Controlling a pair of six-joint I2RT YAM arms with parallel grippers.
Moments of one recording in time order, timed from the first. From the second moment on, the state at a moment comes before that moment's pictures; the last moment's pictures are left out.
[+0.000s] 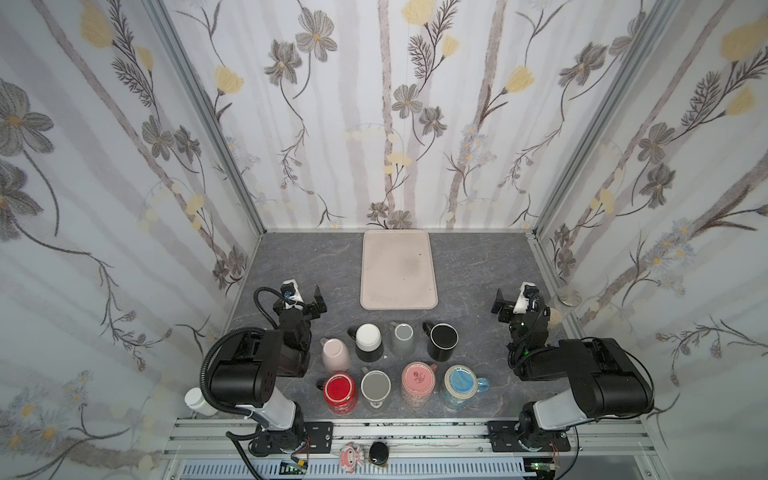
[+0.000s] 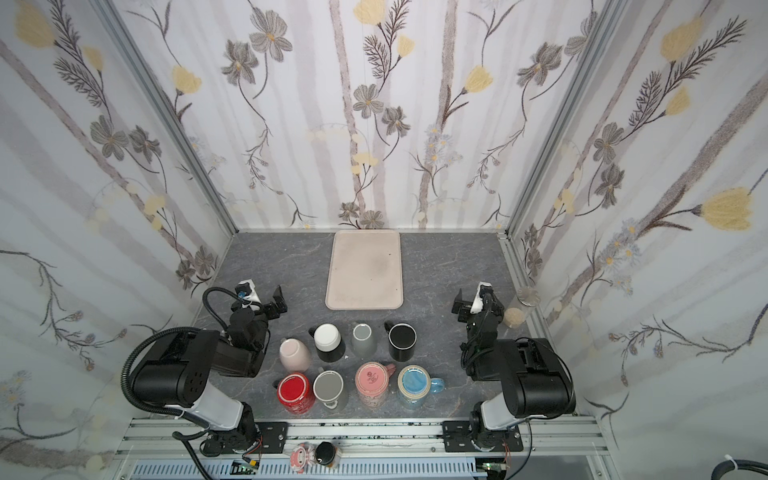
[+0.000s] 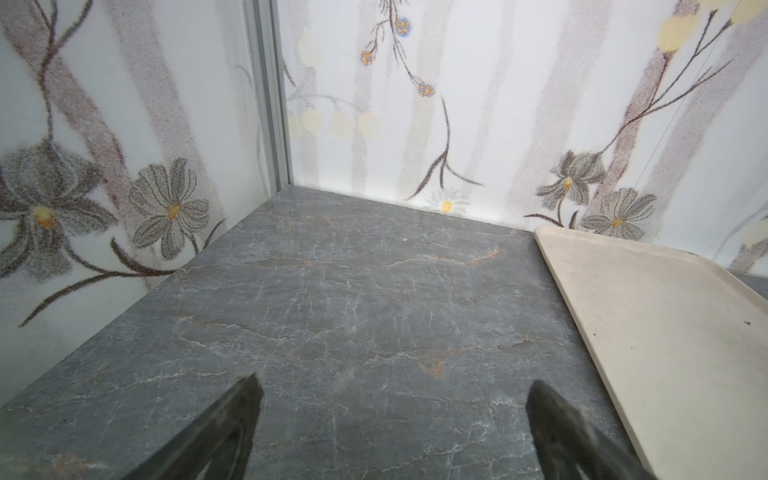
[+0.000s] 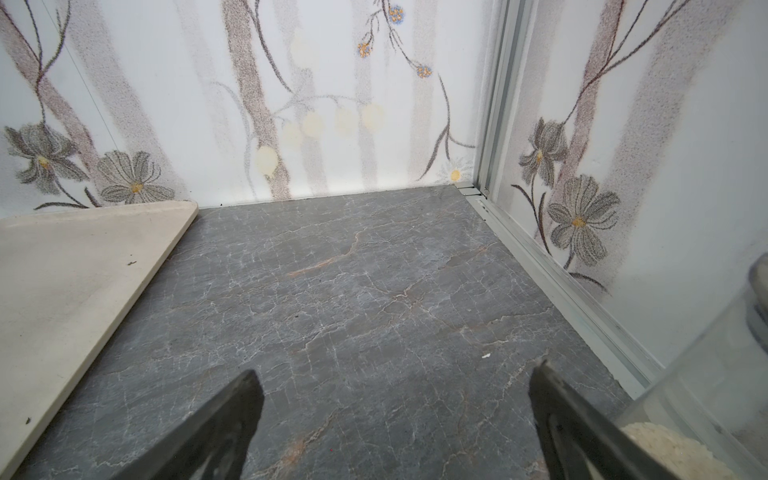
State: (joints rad) left arm -0.04 1.59 0.24 1.23 -0.21 -0.14; right arm 0.05 1.51 0.19 1.20 0.21 0.05
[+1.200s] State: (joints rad) left arm 0.10 0.89 0.19 0.79 -0.44 -1.05; right arm 0.04 1.14 0.53 0.24 0.15 0.65
